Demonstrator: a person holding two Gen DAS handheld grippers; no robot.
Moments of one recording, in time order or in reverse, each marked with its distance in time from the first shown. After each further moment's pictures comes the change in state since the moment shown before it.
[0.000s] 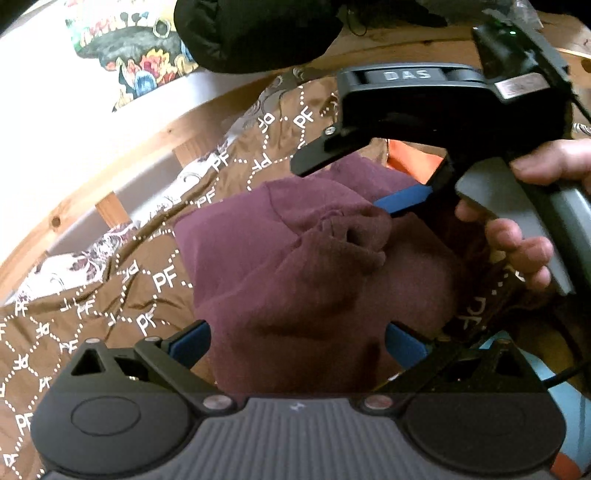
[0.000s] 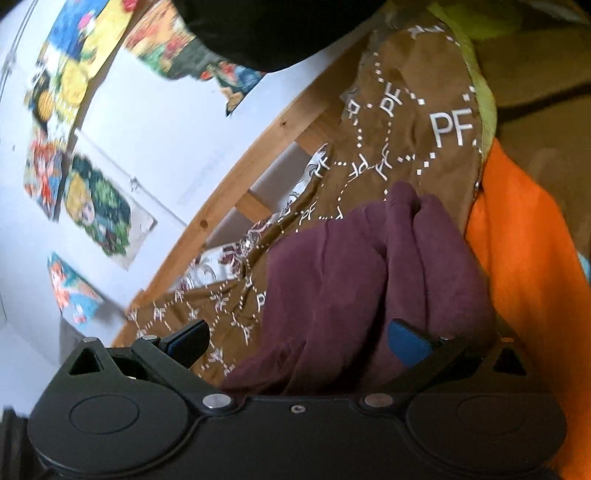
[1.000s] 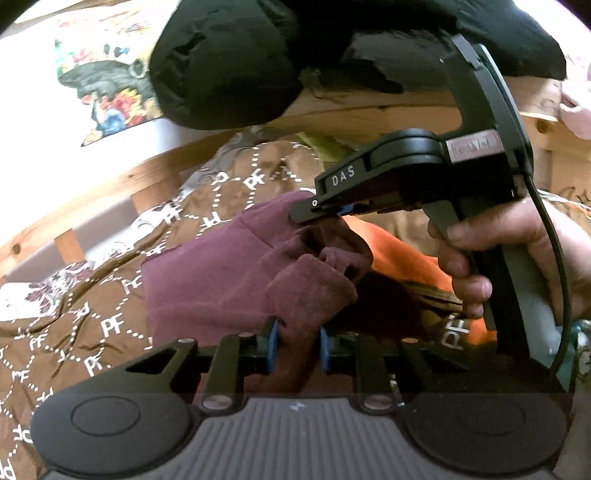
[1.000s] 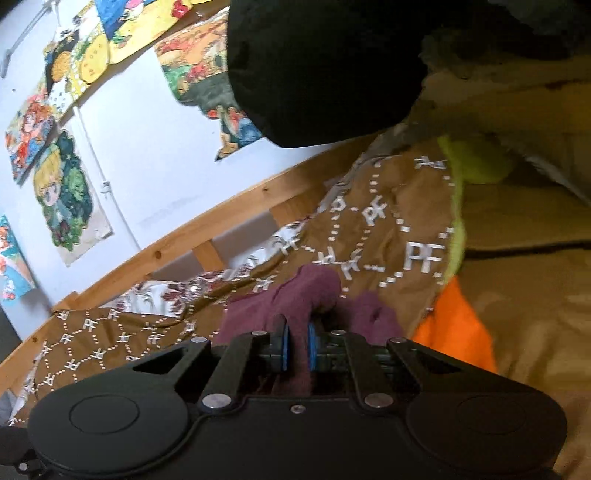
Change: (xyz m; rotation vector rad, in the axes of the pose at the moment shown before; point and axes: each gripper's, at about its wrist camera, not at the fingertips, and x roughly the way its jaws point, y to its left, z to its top) left arm -0.017 -0.016 0.012 -0.044 -0.178 -0.182; right arm -0.035 0.035 0.004 -0.302 -0.221 -0.271
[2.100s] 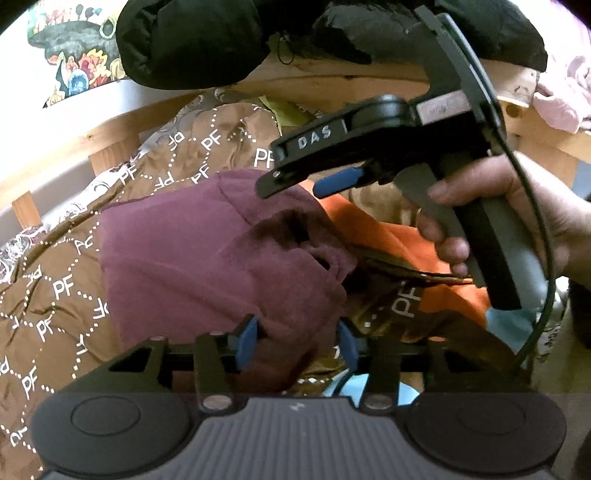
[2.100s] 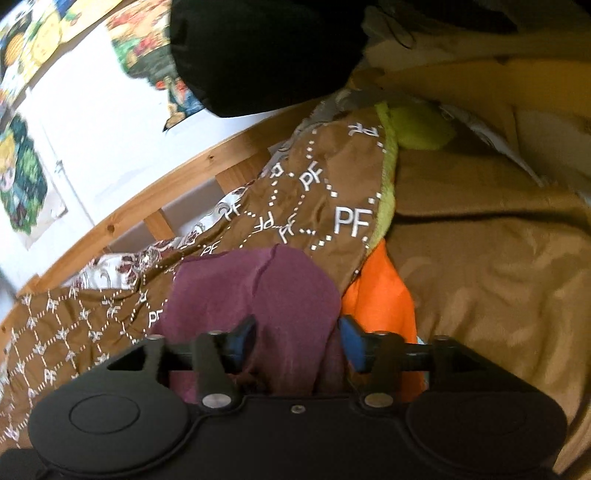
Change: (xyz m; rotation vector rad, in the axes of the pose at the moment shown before) left arm 0.004 -0.009 -0.012 -0.050 0.102 -0.147; right arm -0.007 -0.013 0.000 -0.017 0.134 -0.131
